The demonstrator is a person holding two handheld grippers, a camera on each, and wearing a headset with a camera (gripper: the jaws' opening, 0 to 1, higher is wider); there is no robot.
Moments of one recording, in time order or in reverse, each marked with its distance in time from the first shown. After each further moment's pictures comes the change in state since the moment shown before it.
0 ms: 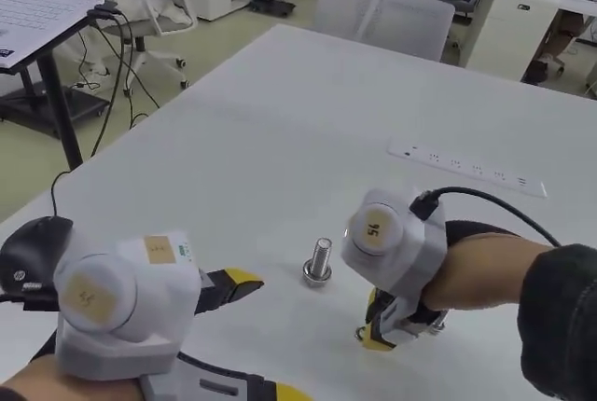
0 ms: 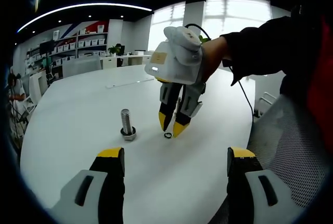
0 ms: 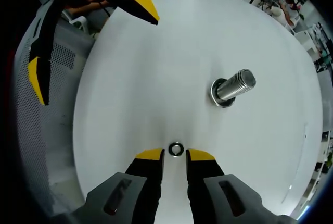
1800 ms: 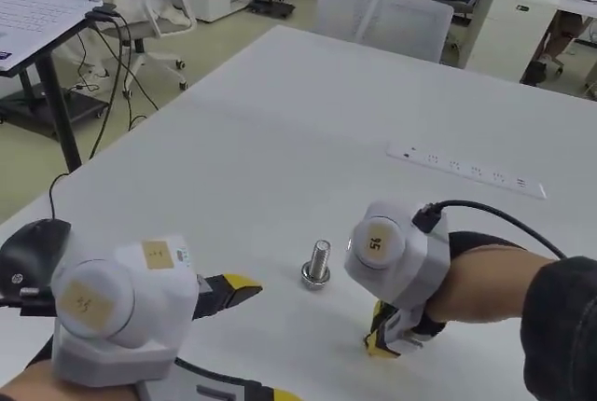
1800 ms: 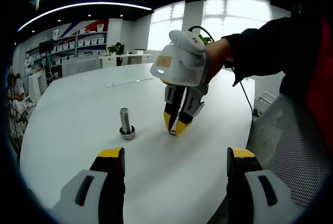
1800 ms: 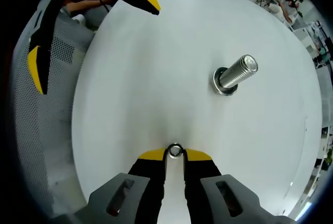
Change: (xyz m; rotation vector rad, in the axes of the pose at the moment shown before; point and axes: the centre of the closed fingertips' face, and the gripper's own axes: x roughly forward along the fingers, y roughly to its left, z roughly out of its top) left arm -0.002 -0.003 -0.002 0.000 0.008 -0.004; right arm -0.001 0.006 -0.016 0.014 0.021 -0.012
